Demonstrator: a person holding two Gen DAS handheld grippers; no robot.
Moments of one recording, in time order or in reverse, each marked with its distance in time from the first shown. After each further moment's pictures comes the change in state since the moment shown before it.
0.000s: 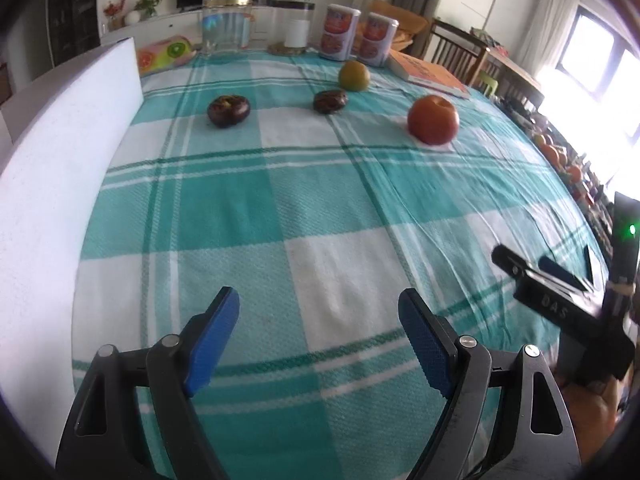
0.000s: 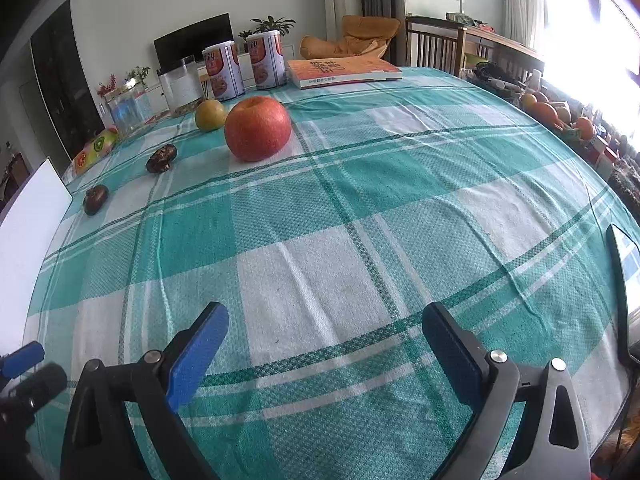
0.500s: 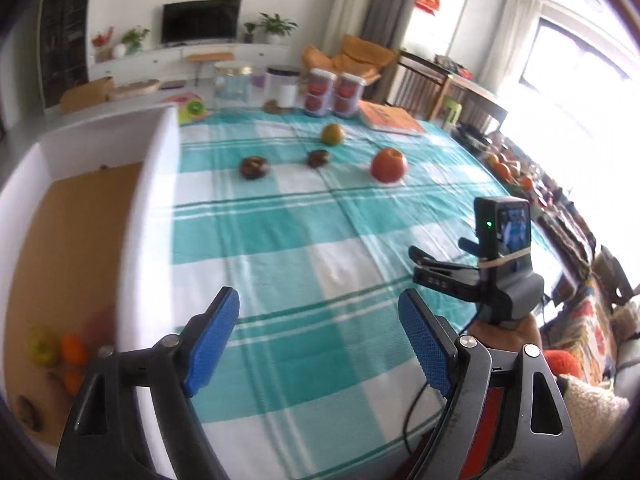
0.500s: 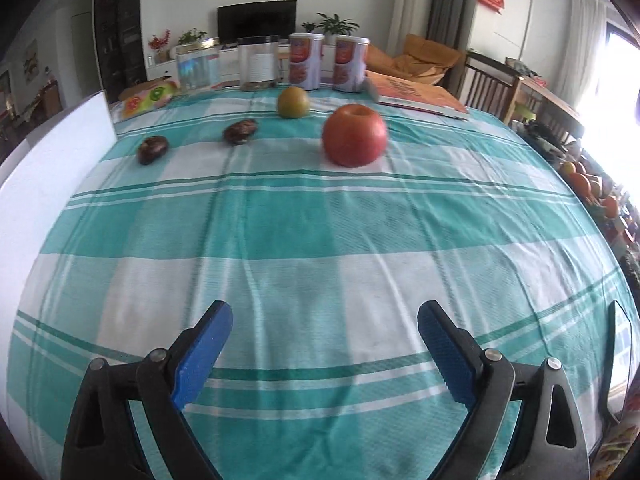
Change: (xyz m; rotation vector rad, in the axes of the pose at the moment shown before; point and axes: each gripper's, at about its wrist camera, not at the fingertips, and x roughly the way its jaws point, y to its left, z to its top) left arm -0.126 0.025 -0.021 0.101 -0.068 -0.139; right arm -0.008 0.042 -0.006 -0.207 -0.035 -0.042
